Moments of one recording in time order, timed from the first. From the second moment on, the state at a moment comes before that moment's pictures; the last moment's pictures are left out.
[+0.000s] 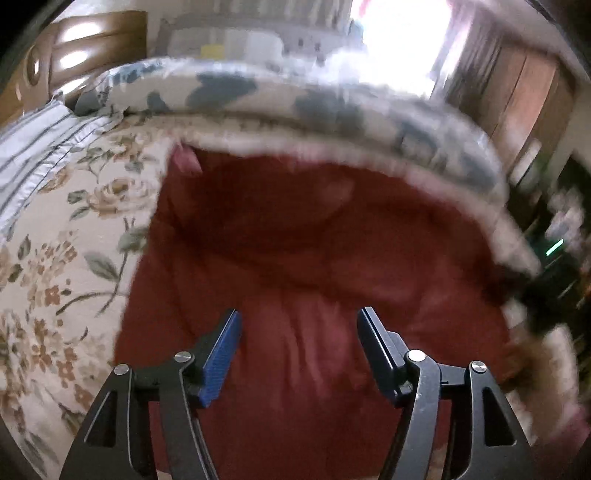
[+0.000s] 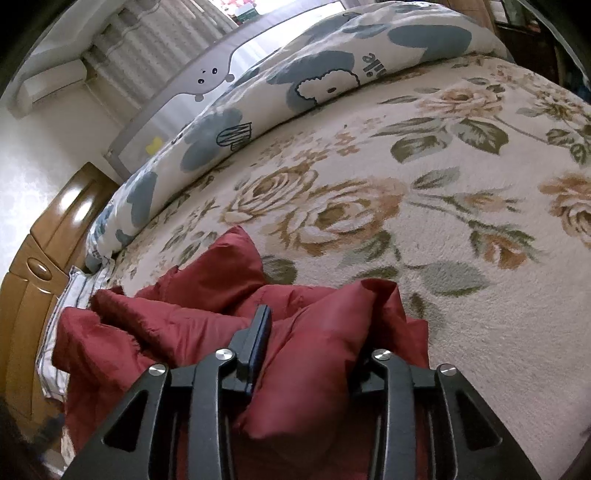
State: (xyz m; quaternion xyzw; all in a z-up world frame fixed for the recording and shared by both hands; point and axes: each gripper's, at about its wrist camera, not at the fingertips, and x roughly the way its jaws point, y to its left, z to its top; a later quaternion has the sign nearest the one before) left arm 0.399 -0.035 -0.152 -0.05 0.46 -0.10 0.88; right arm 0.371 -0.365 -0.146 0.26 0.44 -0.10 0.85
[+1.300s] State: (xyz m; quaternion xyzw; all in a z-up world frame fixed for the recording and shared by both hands) left arm 0.460 -0.010 -0.173 -0.06 0.47 -0.04 0.88; right arm 0.362 -0.341 -0.155 0.19 0.49 -0.08 0.85
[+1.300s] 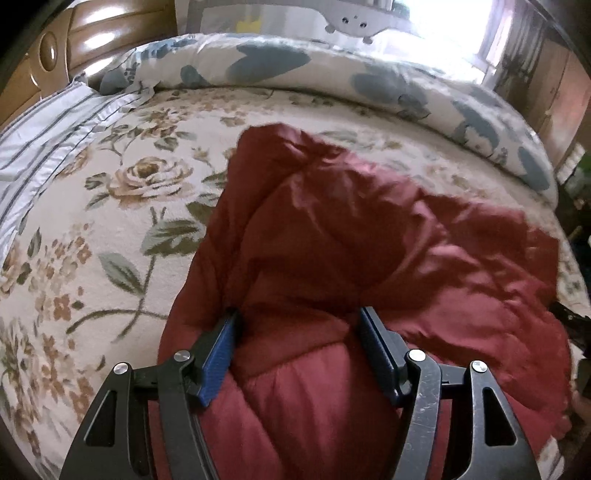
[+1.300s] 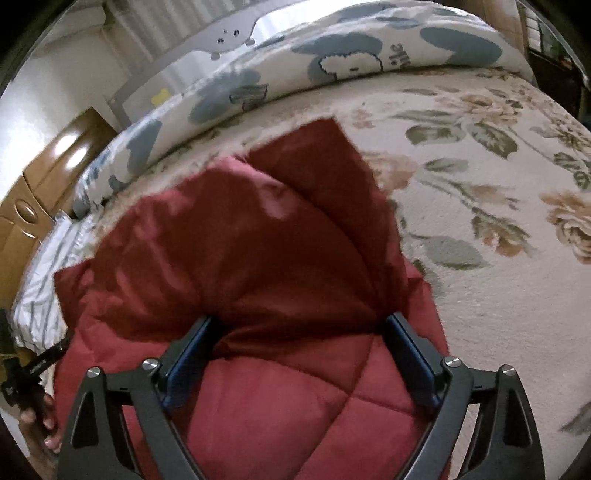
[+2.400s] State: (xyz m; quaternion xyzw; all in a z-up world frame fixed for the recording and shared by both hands) left arm 0.485 0.088 -0.260 -0.34 0.53 -0.15 0.76; right arm 0.335 -0.384 -0.200 0.35 0.53 0.01 0.77
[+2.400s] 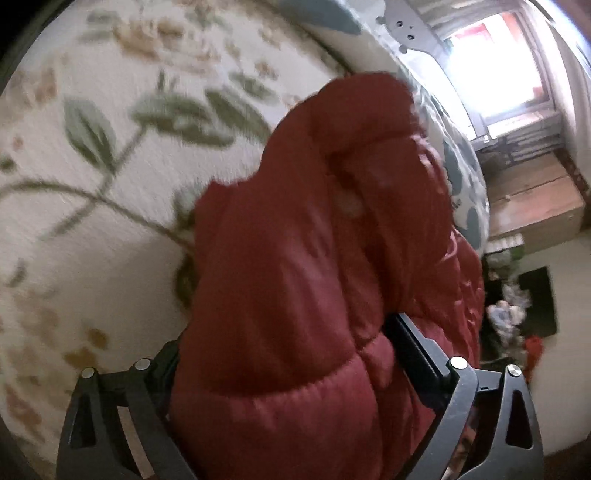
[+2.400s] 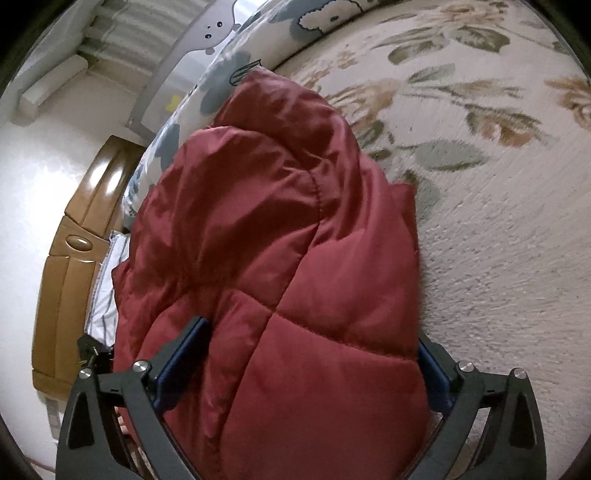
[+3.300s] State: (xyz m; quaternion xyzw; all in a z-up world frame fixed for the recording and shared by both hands) left arm 0.266 0.133 -0.172 -0.28 0.49 -0.21 0.80; right arm 0.171 -0.340 -0.108 0.36 0.52 0.06 0.77
